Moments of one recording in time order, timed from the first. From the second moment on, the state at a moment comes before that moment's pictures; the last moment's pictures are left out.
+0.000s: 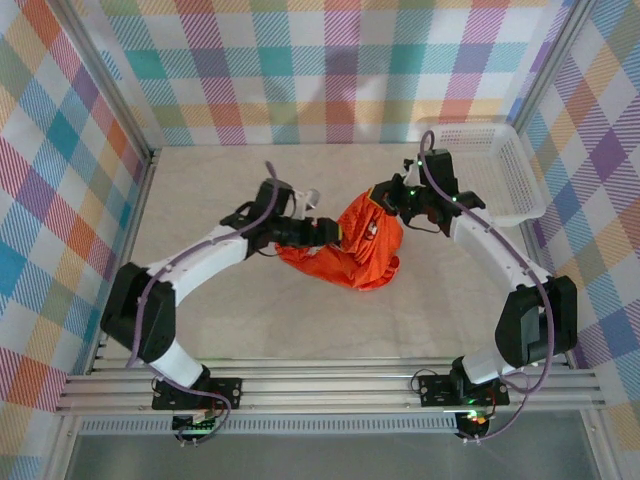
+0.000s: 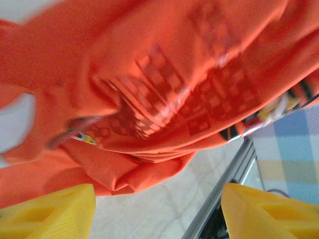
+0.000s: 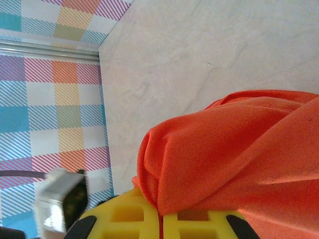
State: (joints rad) left arm -0.57 1.62 1.15 -0.26 0.60 -0.58; right arm 0.29 1.50 1.24 -0.40 -0.53 0.92
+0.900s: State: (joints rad) left arm -0.65 1.93 1.33 -0.09 0.40 -0.53; right arm 0.27 1.50 1.20 -0.34 -0.58 0.96
